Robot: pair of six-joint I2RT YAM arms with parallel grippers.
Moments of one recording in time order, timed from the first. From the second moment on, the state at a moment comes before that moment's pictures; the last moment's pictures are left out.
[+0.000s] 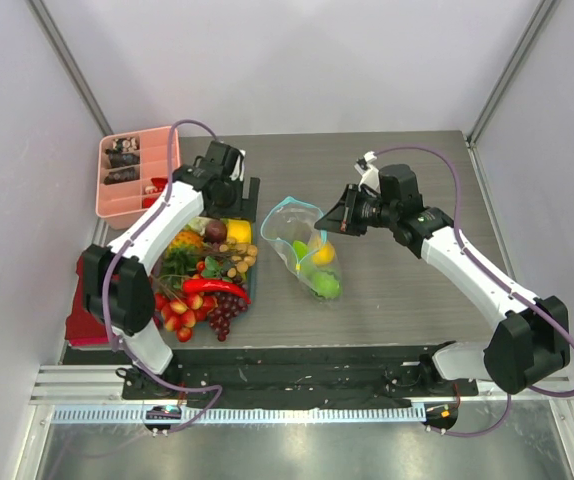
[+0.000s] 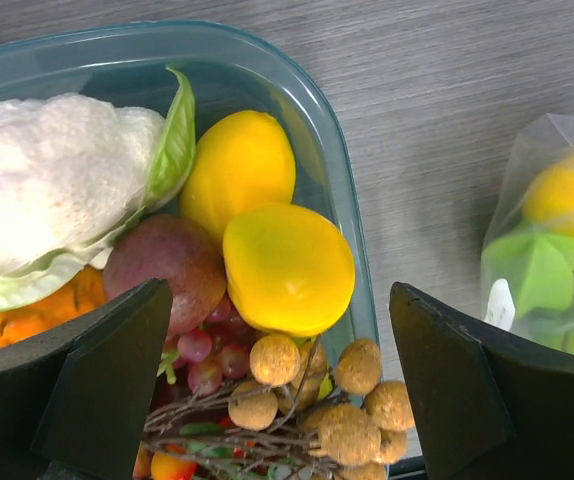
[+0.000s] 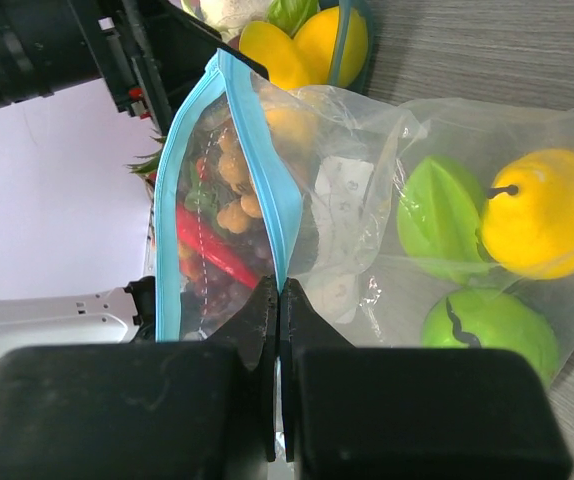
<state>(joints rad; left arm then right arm) -0.40 1.69 1.52 -0.83 -0.04 -0.24 0.41 1.32 1.06 -0.28 -0.56 0.70</state>
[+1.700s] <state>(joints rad) -0.74 1.50 1.75 -0.75 0.05 -0.26 0.41 1.32 1.05 -0.29 -0.56 0.68</state>
